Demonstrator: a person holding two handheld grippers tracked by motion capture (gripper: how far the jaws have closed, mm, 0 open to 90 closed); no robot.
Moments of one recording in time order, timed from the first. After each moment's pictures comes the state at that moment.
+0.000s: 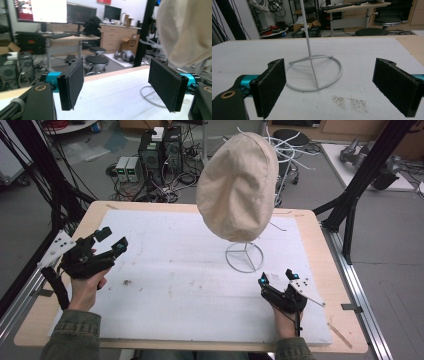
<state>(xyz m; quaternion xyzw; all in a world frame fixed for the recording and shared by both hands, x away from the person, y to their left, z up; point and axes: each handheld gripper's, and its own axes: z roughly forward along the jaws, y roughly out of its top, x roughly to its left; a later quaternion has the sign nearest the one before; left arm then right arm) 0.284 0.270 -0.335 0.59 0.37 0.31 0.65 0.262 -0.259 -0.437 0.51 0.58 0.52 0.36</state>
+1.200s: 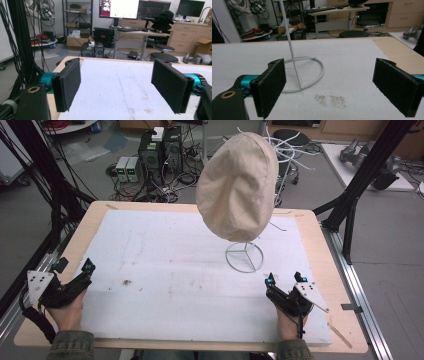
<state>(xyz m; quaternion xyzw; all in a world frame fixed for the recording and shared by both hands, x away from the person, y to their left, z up) 0.247 0.328 -0.408 0.50 0.51 0.46 0.53 0.252 -0.266 -0.435 0.54 0.55 0.50 0.40</state>
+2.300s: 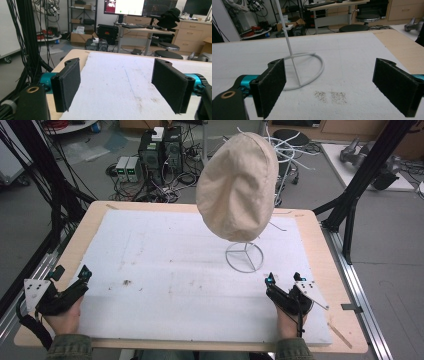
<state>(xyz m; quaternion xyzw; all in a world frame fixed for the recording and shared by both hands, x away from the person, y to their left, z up) 0.238 0.336 -0.424 0.49 0.53 0.45 0.52 0.257 -0.267 -0.438 0.56 0.54 0.49 0.38</state>
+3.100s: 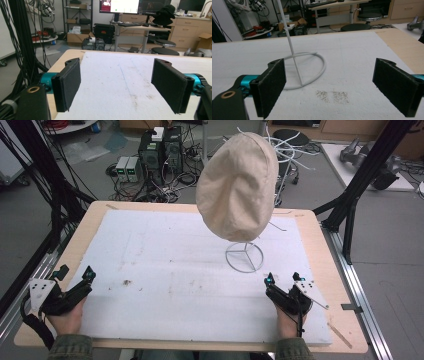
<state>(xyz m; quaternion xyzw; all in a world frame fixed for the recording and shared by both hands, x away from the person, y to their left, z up) 0.238 0.330 -0.424 0.51 0.51 0.45 0.52 0.258 -0.267 -0.439 0.56 0.55 0.50 0.38</state>
